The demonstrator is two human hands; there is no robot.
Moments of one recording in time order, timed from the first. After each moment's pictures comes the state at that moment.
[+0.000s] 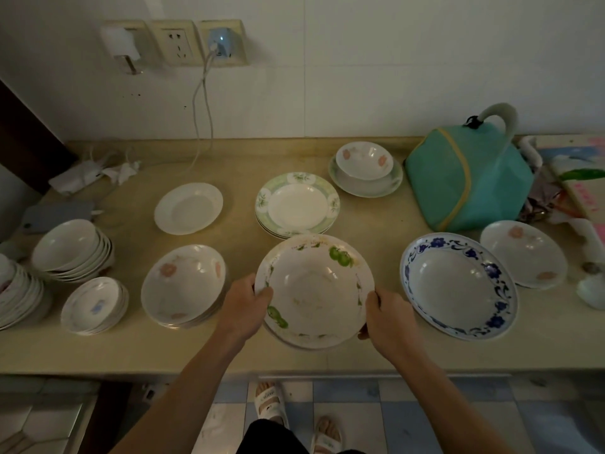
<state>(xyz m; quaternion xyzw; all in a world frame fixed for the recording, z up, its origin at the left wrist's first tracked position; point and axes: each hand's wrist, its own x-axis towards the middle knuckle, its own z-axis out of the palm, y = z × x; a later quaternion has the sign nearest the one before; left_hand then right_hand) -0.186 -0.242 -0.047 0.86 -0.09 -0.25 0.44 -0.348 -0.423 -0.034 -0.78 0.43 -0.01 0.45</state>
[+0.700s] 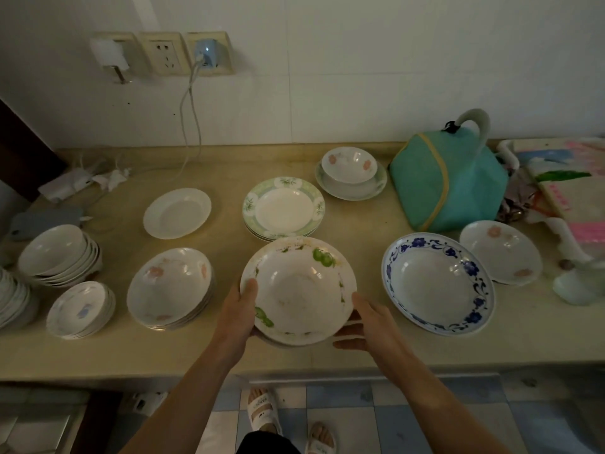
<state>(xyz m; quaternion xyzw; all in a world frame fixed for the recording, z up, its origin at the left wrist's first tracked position) -0.211 -0.250 -0.058 0.72 0.06 -0.32 0.61 -0.370 -0.428 -0.051 -0.55 0.41 0.00 0.73</state>
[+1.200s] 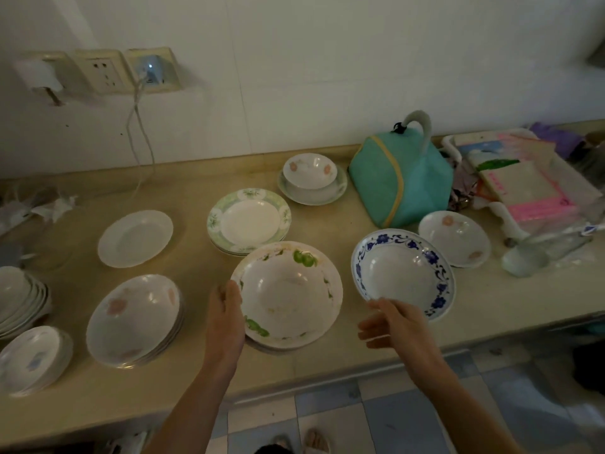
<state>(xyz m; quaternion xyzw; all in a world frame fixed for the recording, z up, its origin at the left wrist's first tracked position) -0.223 -0.277 -0.042 0.78 -0.02 -0.21 0.59 -0.424 -0.457 -0.029 -0.56 0.48 -0.15 0.66</state>
